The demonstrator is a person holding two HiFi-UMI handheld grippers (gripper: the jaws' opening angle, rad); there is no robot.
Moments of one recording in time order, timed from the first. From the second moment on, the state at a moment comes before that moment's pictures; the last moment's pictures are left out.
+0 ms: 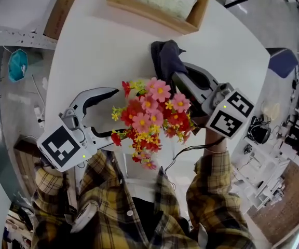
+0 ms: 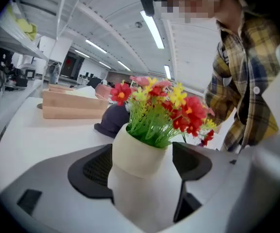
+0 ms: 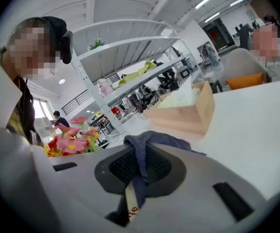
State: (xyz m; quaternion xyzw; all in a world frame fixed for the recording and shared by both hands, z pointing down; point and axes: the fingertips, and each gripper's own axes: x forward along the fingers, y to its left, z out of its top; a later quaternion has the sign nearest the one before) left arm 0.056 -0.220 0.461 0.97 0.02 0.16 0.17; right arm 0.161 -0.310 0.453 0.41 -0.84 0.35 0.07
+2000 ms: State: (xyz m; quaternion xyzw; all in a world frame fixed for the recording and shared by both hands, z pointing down) left arm 0.082 -0.147 0.181 0.99 -0.09 -0.02 0.12; right arm 0.166 -0.119 0.166 0.57 -0.81 0.10 -0.04
